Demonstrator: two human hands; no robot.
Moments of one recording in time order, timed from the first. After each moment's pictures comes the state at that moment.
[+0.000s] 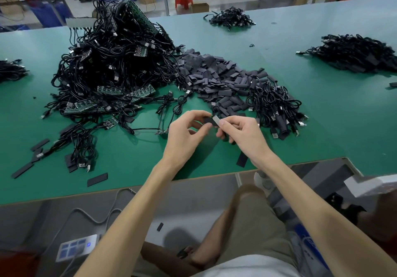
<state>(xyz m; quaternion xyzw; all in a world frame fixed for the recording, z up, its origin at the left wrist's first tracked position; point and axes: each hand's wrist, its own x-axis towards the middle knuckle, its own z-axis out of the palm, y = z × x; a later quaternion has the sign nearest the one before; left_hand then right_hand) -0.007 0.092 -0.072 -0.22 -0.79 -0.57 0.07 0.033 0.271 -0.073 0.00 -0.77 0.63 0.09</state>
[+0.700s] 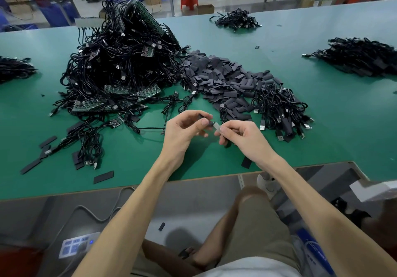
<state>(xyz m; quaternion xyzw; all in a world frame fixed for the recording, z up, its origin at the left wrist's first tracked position) -0.009 0.078 -0.069 -0.19 -0.62 -0.76 -0.04 0.036 0.270 -0.069 0.08 -0.78 0.62 0.04</state>
